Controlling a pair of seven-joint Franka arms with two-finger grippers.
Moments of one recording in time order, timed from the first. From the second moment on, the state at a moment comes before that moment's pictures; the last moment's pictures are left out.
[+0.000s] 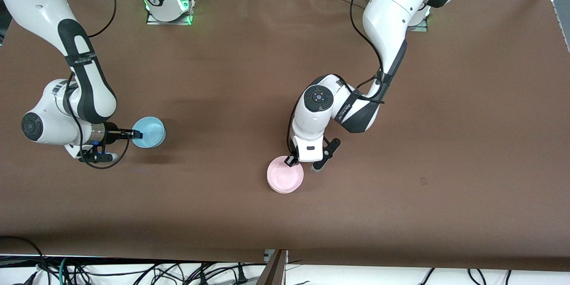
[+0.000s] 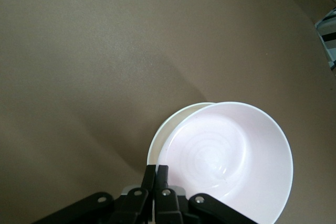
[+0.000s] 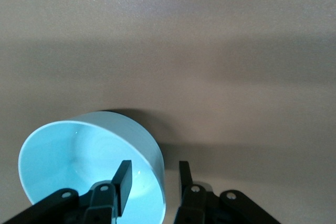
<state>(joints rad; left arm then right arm) -0.56 0.95 -0.09 -1.14 0.11 2.35 -1.59 -0.08 0.60 -0.02 -1.79 0.20 2.16 -0.23</state>
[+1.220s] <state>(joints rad) -0.55 0.99 -0.08 -1.13 0.11 2.36 -1.62 -0.07 0.57 0.10 -1.63 0.21 2.02 -0.16</state>
